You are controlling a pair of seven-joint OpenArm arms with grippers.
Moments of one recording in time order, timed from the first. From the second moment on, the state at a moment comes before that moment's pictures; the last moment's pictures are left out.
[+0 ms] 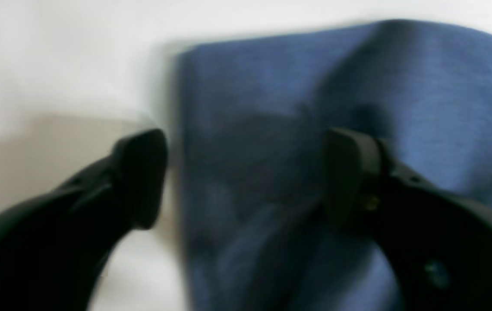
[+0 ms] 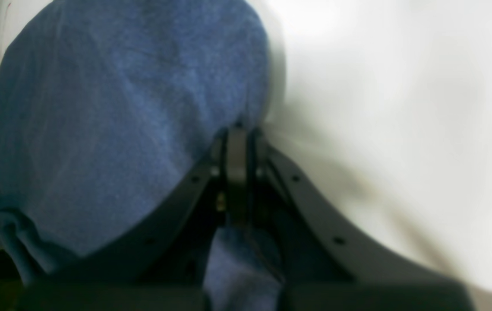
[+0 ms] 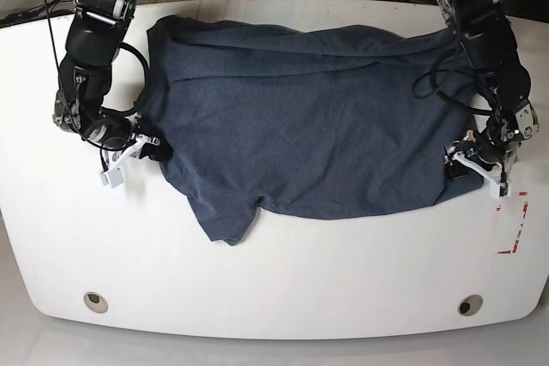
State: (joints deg) left arm -16.7 -16.6 -27.8 58.8 -11.5 -25.9 40.1; right arm 17.0 17.2 22.2 50.2 42.8 40.5 -58.6
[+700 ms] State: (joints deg) left arm -12.9 -16.2 -27.8 69.6 -10.5 -26.0 45.2; right arm 17.3 17.5 22.1 61.1 40.0 40.6 -60.8
